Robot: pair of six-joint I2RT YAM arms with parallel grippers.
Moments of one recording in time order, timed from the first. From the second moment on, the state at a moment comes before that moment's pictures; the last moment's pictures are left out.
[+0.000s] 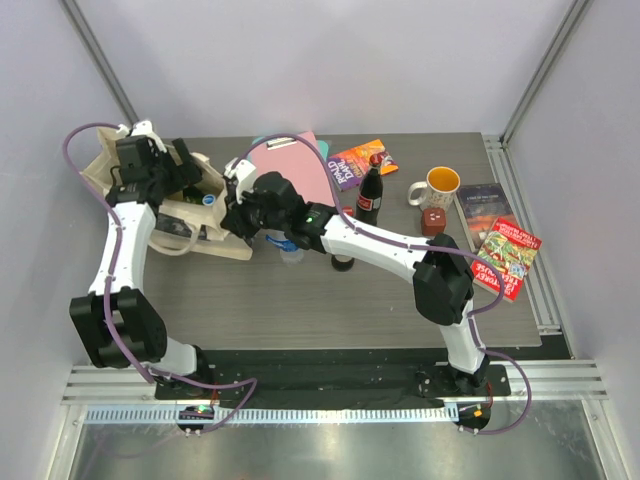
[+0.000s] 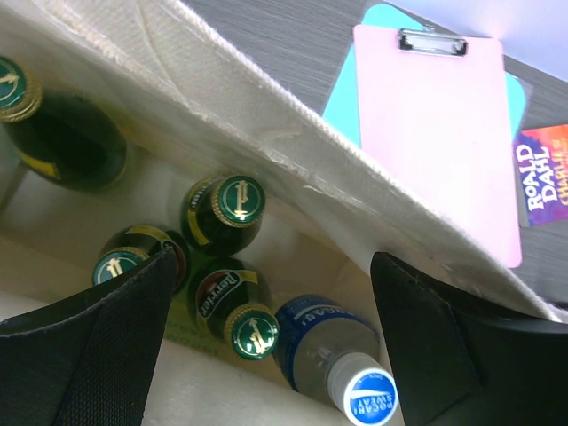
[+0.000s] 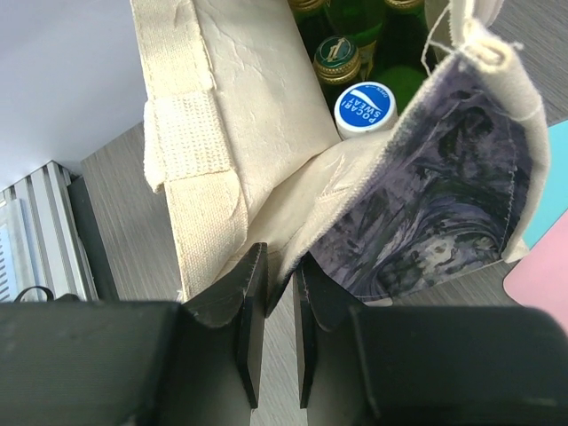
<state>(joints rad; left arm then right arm) 0.15 1.46 1.33 -0.41 0.11 -0.26 1.00 2.04 1.79 -0.05 -0.14 0.20</state>
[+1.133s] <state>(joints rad) 0.05 1.26 1.21 -0.59 0.21 -0.33 0.98 2.05 1.81 -0.10 -0.24 0.15</state>
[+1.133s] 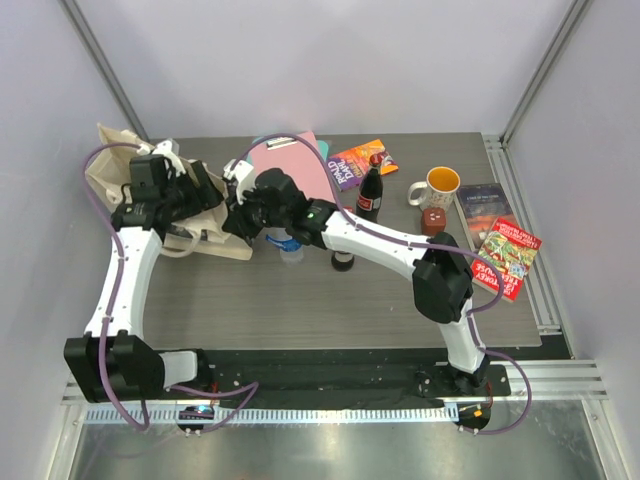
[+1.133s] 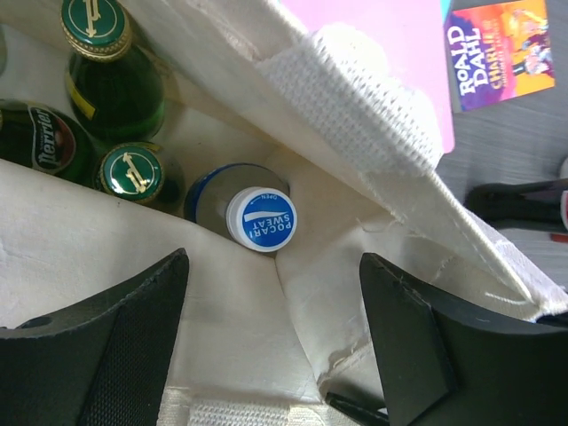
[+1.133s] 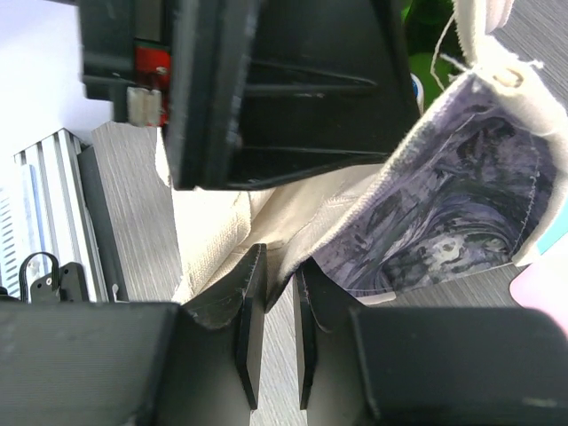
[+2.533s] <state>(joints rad) -0.10 1.48 1.40 -0.72 -0.05 -0.19 0.93 2.05 1.85 -0.16 -0.31 0.15</state>
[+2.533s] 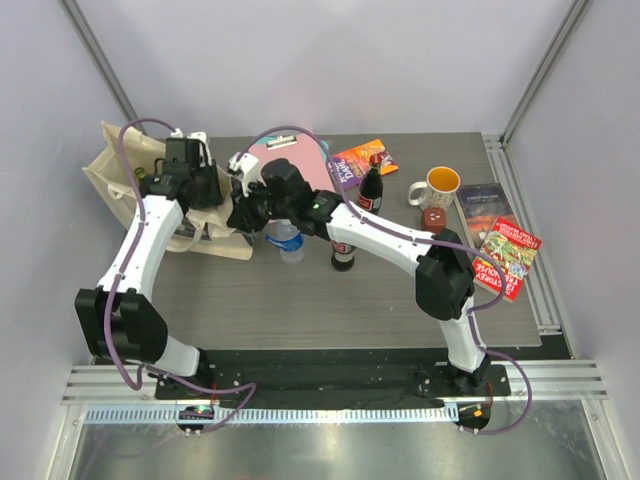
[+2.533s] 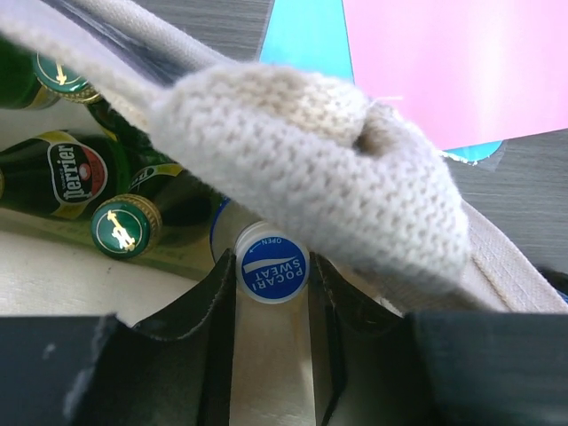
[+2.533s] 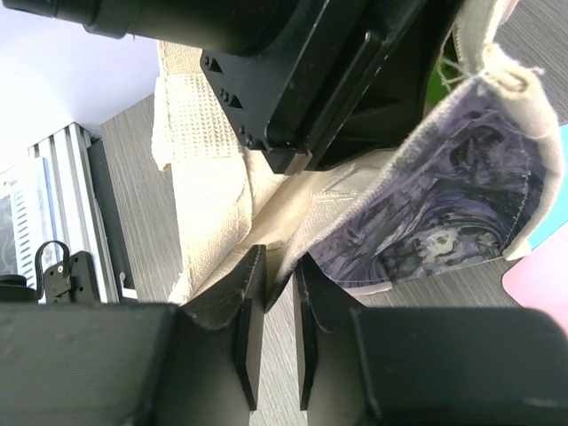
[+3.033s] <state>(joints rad) -0.10 1.50 1.59 -0.90 -0.08 -0.19 0.87 2.03 1.96 -0.25 -0.36 0.09</state>
